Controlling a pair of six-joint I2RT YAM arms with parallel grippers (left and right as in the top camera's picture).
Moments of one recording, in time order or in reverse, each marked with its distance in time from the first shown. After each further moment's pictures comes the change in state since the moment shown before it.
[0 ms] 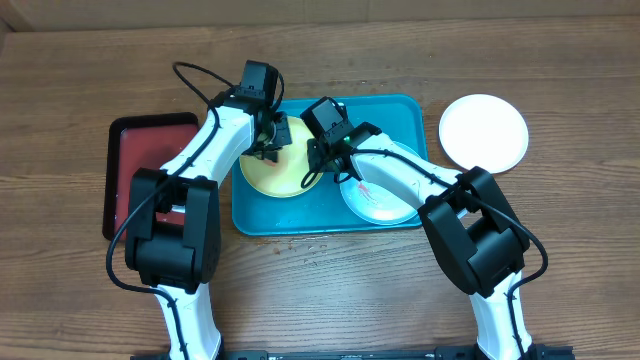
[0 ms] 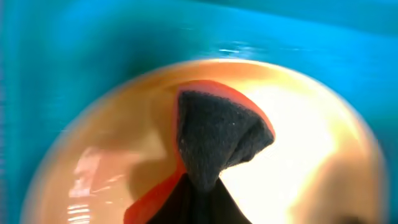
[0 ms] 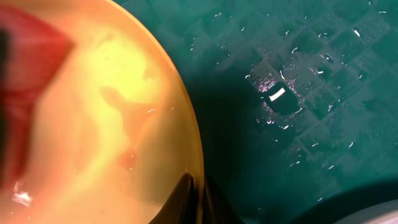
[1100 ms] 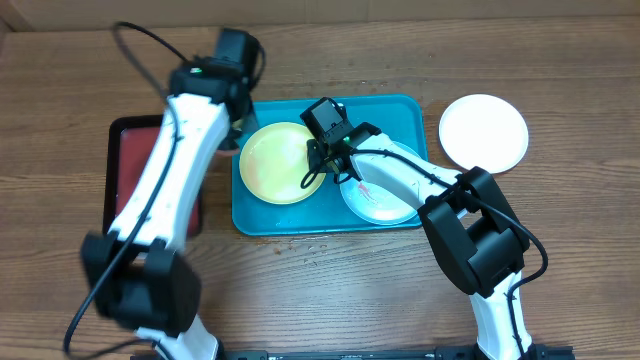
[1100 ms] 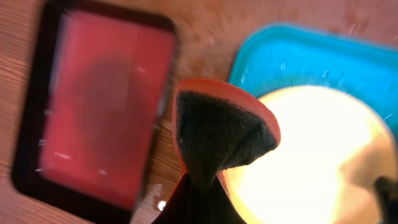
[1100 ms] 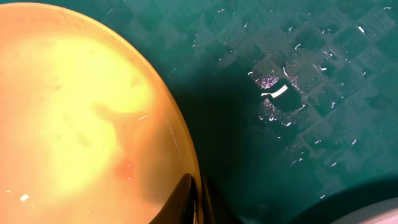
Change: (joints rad) left arm 0.032 -0.249 0.230 -0.513 -0.395 -0.081; right arm 0.001 0.000 0.000 -0.005 -0.004 -0.001
